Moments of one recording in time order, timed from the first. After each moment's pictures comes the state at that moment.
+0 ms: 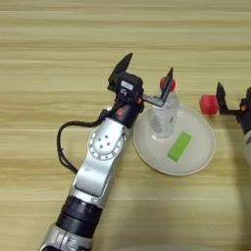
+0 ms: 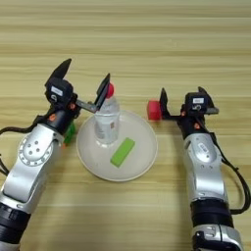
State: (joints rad) left arm -0.19 -0.04 -0.29 -0.08 -0.01 -0.14 -0.12; right arm -0.23 -0.19 -0.18 0.32 0.11 -0.21 0.14
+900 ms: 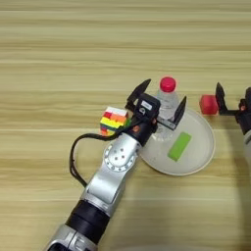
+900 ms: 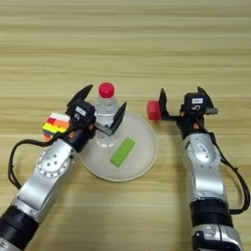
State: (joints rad) left arm -0.18 -0.04 -0.40 0.20 0.00 -0.23 -0.12; right arm -0.23 -0.19 -0.18 0.32 0.11 -0.22 0.14
